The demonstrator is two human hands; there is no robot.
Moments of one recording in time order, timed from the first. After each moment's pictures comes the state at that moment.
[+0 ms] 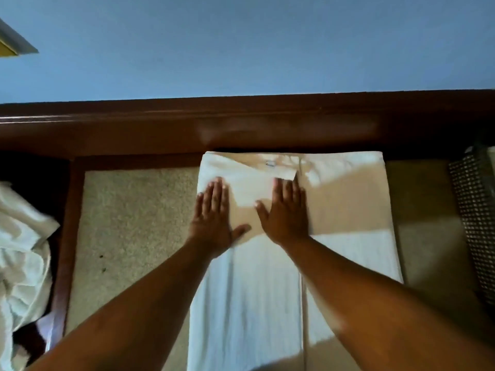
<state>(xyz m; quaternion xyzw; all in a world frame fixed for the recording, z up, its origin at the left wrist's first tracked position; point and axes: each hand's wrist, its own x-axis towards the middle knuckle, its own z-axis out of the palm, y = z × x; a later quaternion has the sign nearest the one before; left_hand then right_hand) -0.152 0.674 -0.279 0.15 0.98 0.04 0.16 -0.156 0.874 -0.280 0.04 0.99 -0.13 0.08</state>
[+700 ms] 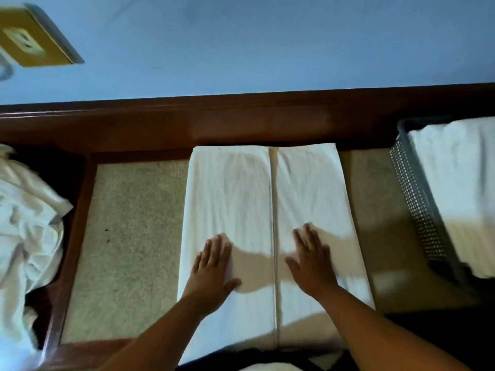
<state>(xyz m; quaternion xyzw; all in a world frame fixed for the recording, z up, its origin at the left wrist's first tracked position) 0.037 0.691 -0.243 0.14 0.94 0.13 0.27 0.041 0.980 -0.265 0.04 0.97 -0.13 0.21</state>
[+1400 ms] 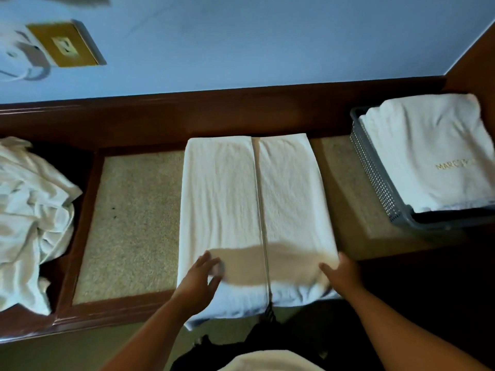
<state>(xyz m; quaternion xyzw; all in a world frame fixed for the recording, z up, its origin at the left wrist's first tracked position) 0.150 0.668 -0.220 0.06 0.91 0.29 0.27 0.192 1.049 -0.243 0.38 0.85 -0.35 0.12</state>
